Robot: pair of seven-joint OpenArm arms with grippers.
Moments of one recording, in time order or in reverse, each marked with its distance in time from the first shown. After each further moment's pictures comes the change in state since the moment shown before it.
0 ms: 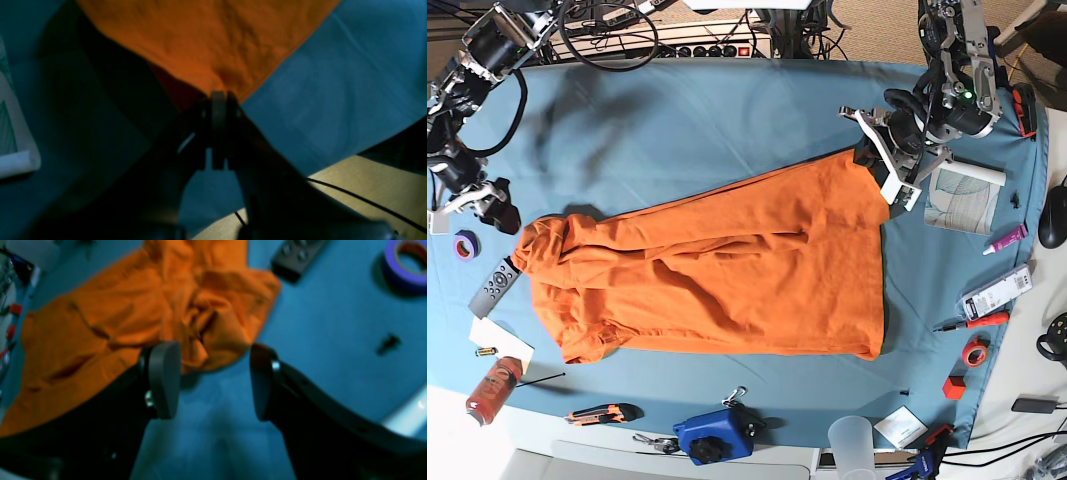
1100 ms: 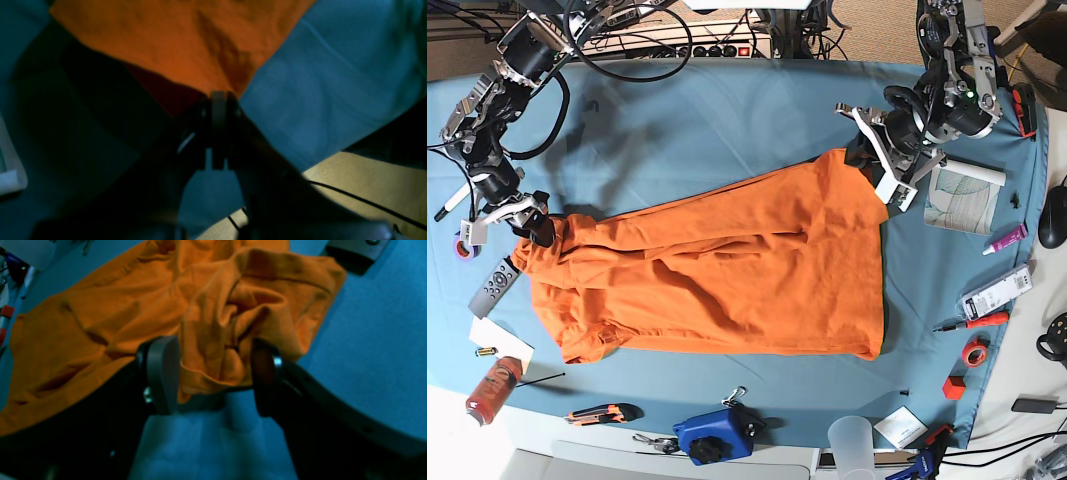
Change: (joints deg) left arm 0.0 0.0 0.0 0.0 -3.3 -2.8 -0.7; right arm 2.0 -7.8 -4.2 0.0 -13.0 0.0 11.7
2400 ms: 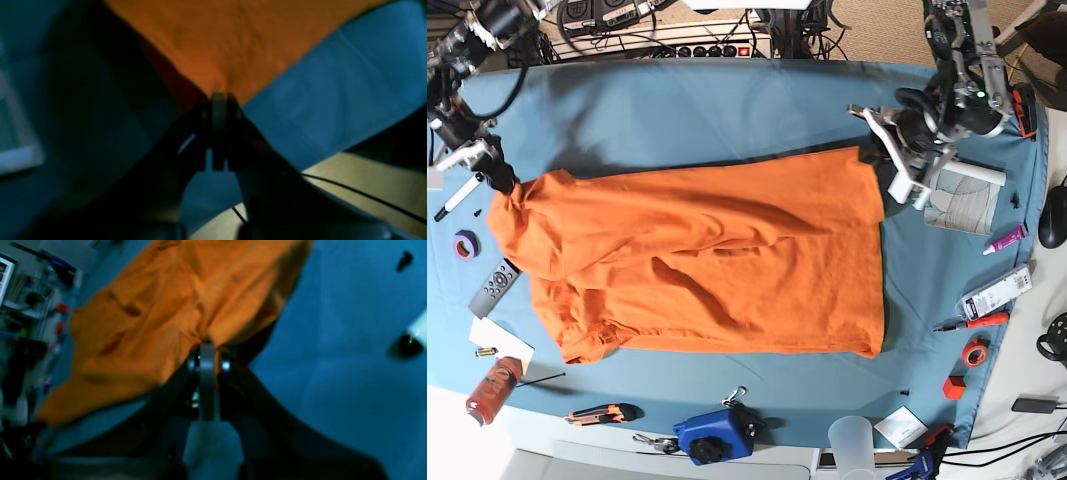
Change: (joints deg) left arm 0.0 0.2 -5.9 0.1 -2.2 0.0 3.3; right arm -12.6 6.8 13.5 3.0 31.0 0.3 -22.8
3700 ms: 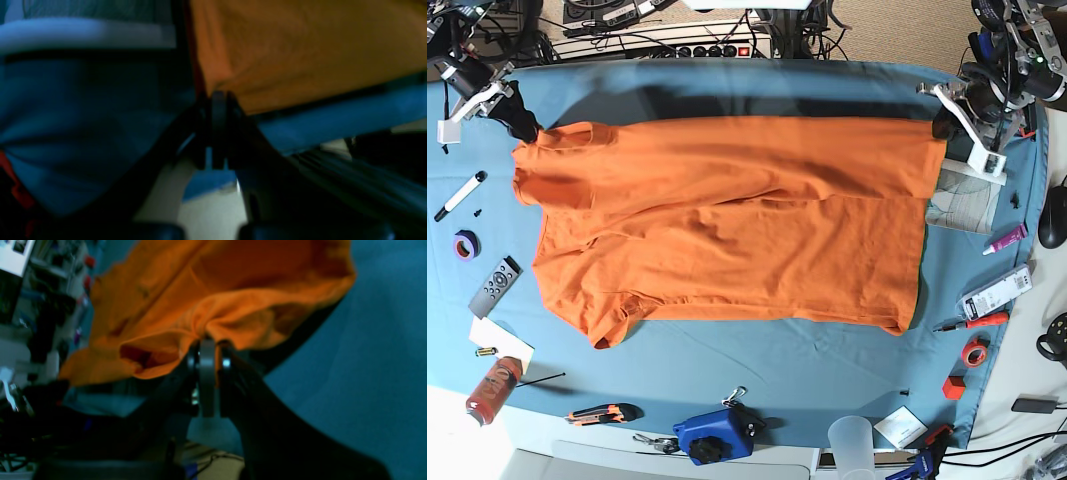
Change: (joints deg) left arm 7.4 -2.8 -17.7 0.0 -4.5 -7.3 -3.5; right arm -15.1 -2.1 -2.8 8.7 12.5 0.0 -1.1
